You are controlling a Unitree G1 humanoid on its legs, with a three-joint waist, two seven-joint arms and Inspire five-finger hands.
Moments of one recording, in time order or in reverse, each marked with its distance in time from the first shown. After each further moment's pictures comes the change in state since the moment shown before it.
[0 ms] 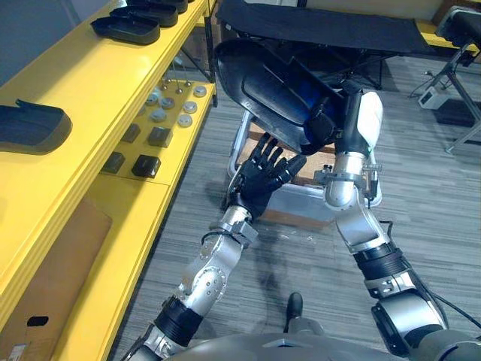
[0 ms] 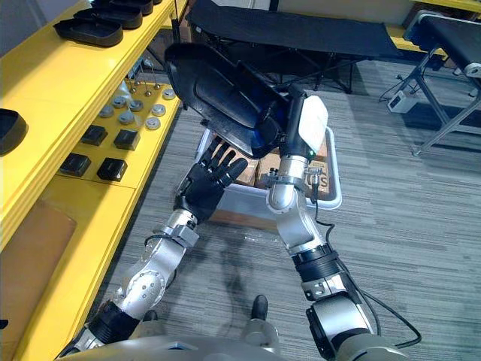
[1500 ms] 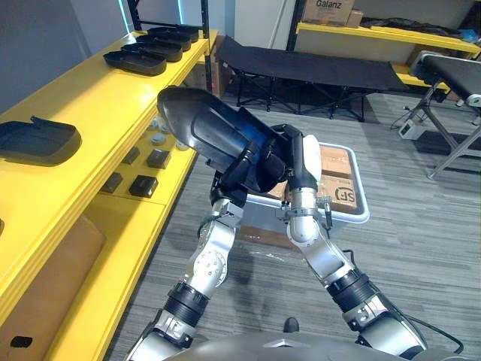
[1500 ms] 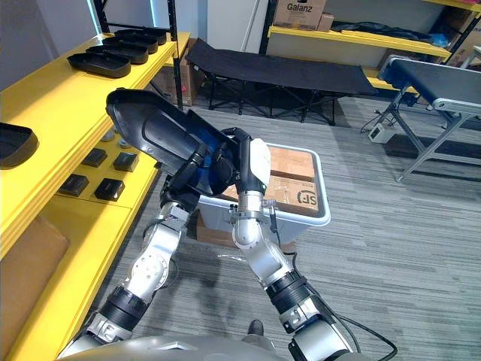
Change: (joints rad) left arm -0.080 -0.071 0.102 0.189 -0.224 -0.130 0.144; right arm 0.127 0.144 0.194 0.069 0.036 -0.142 -0.012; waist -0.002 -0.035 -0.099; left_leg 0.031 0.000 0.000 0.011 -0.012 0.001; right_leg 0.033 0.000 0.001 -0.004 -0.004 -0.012
